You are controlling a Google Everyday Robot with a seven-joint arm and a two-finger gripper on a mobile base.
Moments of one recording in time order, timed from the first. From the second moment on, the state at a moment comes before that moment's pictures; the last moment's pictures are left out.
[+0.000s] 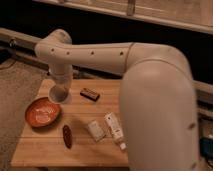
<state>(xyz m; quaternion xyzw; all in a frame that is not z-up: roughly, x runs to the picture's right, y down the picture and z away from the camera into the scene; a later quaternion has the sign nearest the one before) -0.208 0.001 0.713 -0.29 0.03 0.27 0.92</state>
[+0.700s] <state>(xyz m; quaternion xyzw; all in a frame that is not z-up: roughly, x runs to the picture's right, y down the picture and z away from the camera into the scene) -0.288 0.034 0.755 -0.35 0.03 0.20 0.92</state>
